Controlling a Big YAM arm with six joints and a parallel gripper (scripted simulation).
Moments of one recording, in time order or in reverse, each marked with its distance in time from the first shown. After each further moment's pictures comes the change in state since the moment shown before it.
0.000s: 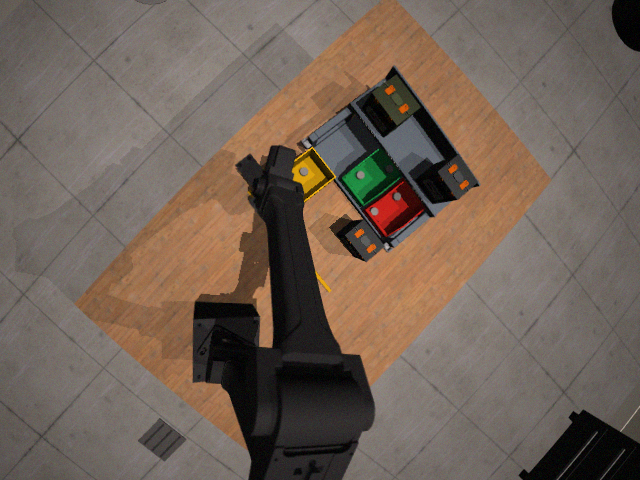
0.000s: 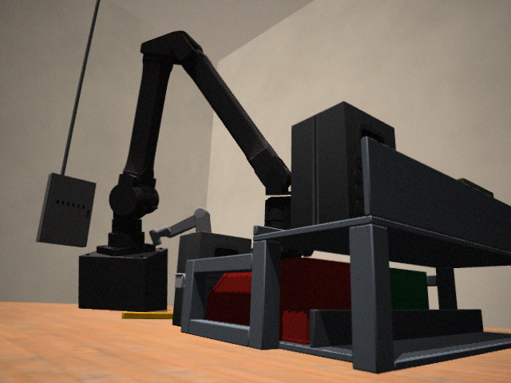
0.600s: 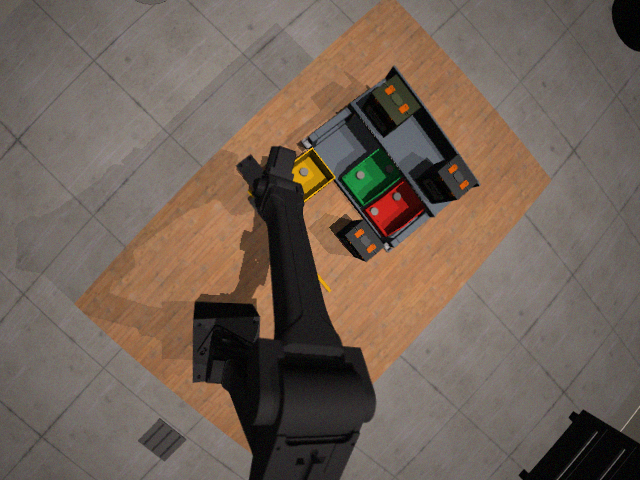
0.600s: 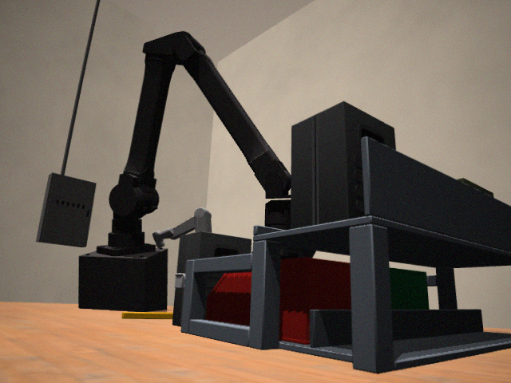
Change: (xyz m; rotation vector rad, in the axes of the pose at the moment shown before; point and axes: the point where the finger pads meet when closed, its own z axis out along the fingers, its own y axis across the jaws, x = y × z) arm 0.000 -0.001 0.008 0.001 0.000 0.002
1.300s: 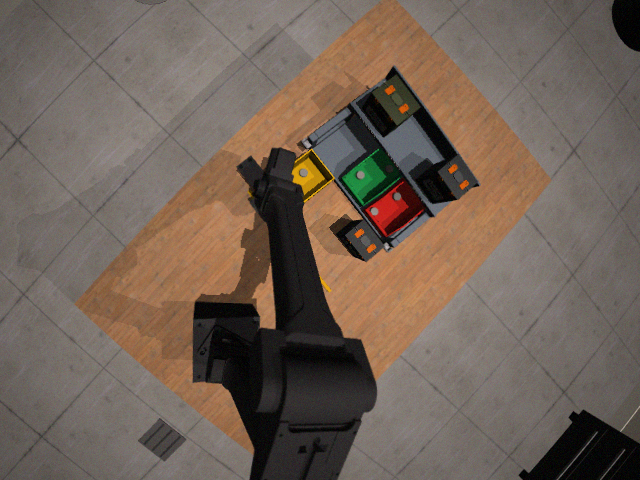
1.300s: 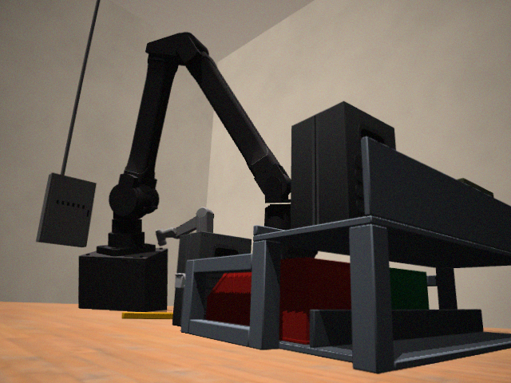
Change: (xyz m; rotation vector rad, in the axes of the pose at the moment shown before) arm 0.001 0.001 0.010 -0.002 0.002 -0.001
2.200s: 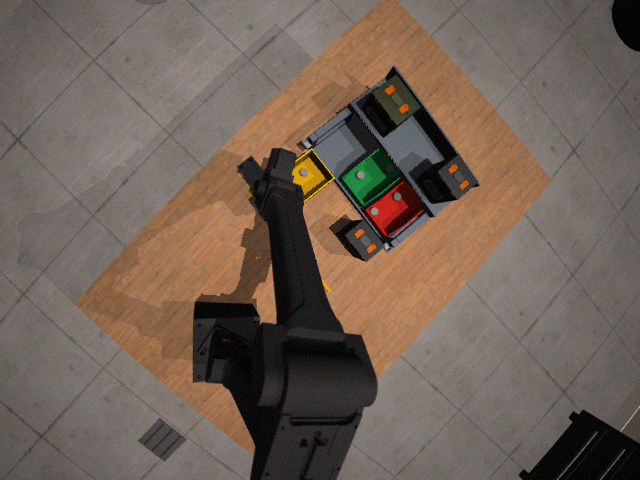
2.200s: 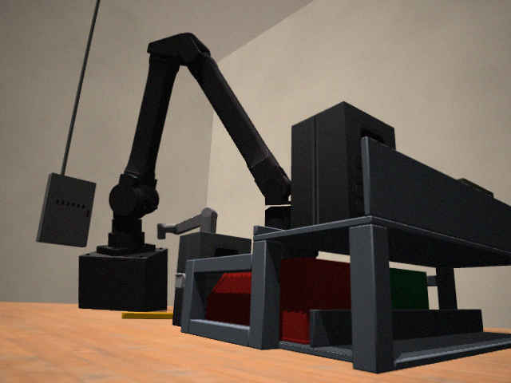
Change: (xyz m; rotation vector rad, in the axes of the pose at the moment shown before) arm -0.001 -0.002 0.005 0.005 -0.003 0.001
